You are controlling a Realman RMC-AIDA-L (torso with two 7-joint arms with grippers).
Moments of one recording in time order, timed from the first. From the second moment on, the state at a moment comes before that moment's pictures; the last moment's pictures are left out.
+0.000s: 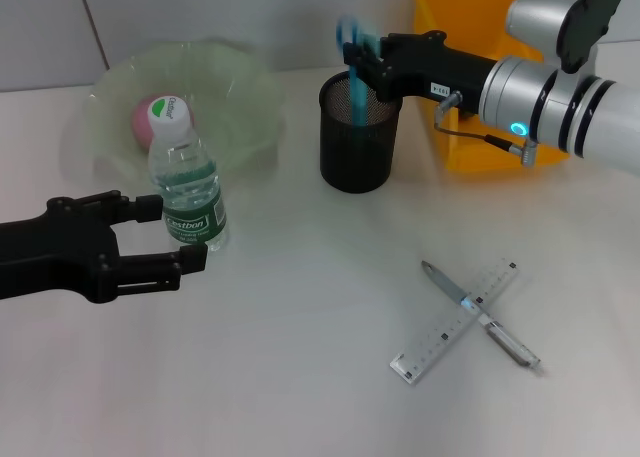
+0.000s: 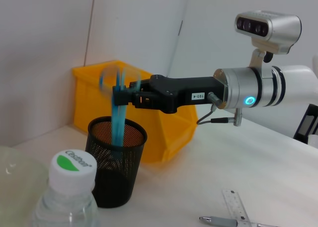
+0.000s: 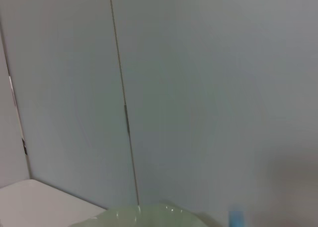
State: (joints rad) left arm -0.14 -2.06 1.18 1.44 1.78 1.50 -1.95; right arm 0.75 2.09 -0.98 -0.39 -1.37 -0.90 1.12
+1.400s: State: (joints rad) left arm -0.16 -2.07 1.18 1.43 1.78 1.52 -1.93; right arm 0.50 2.05 -0.88 -0.68 -1.39 -1.42 1.35
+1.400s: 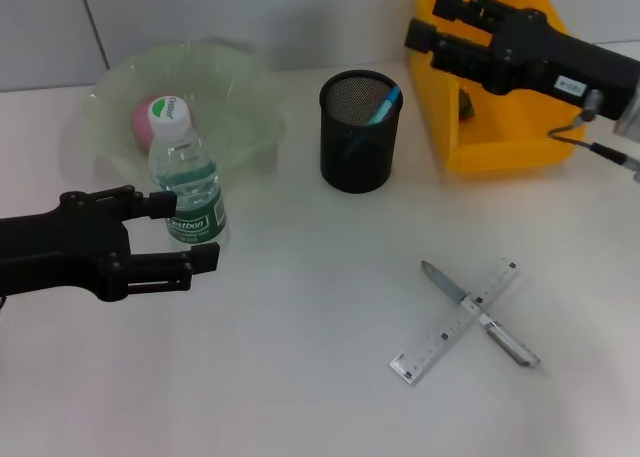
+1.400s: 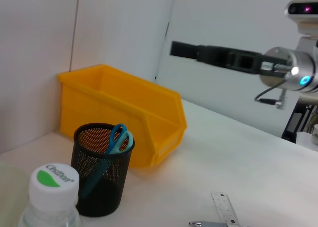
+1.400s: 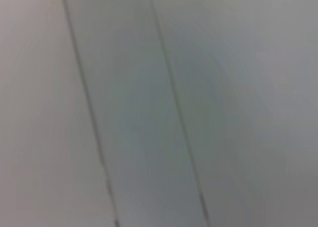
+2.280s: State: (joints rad) left arm -0.18 -2.07 1.16 1.41 1.76 1.50 -1.95; right arm 0.82 1.87 -0.83 -1.01 -2.30 -1.89 1.62
